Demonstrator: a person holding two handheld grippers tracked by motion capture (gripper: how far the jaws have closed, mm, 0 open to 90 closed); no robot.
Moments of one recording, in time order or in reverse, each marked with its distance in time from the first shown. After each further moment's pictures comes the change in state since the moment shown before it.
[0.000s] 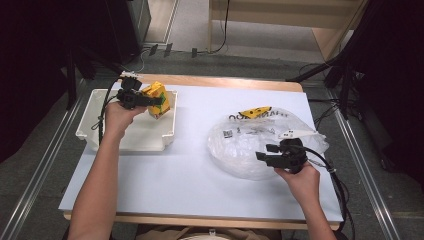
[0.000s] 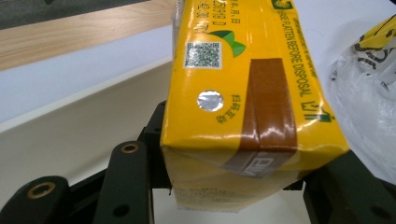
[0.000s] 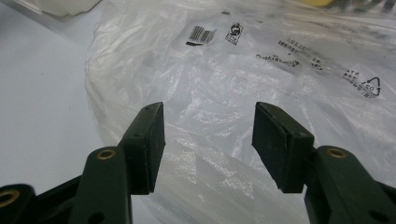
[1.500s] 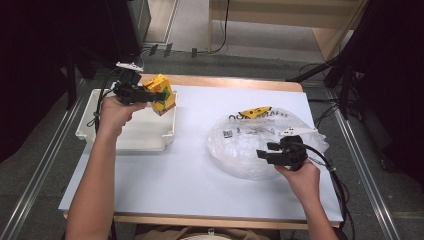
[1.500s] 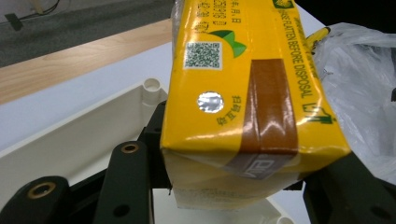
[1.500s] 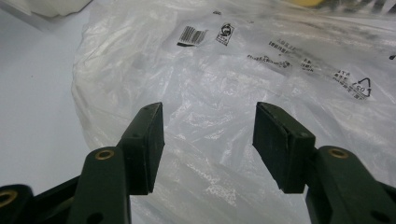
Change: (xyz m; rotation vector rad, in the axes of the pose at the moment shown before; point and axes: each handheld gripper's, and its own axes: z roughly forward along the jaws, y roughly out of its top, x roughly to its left) left arm -0.039 0.023 -0.048 -0.051 -0.100 0.057; right arm -0.007 0.004 0.003 0.009 -0.010 0.003
